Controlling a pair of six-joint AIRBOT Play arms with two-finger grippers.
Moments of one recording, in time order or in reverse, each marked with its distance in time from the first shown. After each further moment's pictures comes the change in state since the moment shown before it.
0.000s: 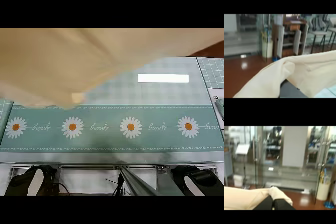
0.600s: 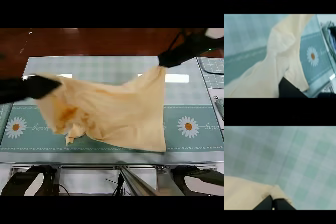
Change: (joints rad) left arm -0.311 -0.064 -0.811 0.008 0.004 -0.020; right arm -0.001 -0.764 -0.001 0.165 0.457 -0.169
